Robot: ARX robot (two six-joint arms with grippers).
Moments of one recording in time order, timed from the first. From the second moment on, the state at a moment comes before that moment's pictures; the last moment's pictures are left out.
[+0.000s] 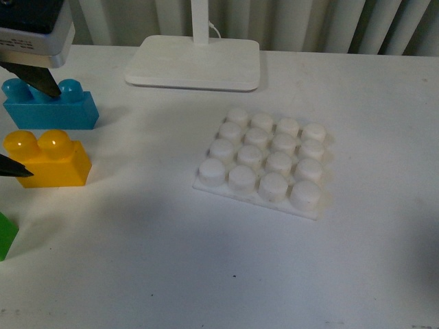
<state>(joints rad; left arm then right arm) -0.10 1.63 1.12 -0.67 0.26 1.45 0.00 0.00 0.01 0.00 0.00 0.00</state>
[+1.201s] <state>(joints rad) -0.08 1.76 1.11 -0.58 0.21 1.40 0.00 0.00 0.01 0.00 0.00 0.00</state>
